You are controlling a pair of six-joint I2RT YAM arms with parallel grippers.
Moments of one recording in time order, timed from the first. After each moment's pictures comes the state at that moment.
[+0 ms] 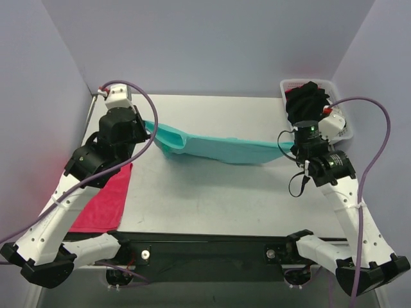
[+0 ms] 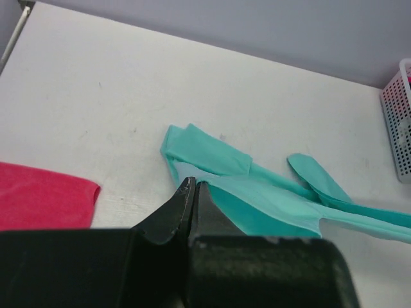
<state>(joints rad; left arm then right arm) -0.63 1.11 1.47 -0.75 -0.58 -0.48 0.32 1.04 1.20 -0.89 0.68 0.67</state>
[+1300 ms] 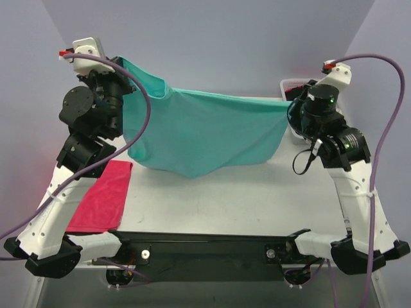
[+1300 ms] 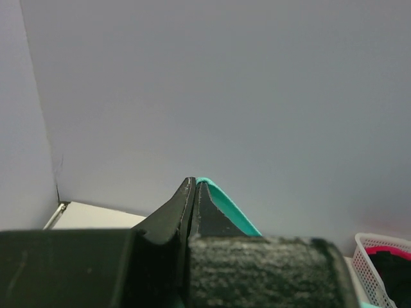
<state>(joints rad) -0.60 1.22 1.71 -0.14 -0.68 -0.03 0.39 1.25 1.70 -0.77 0.59 0.36</state>
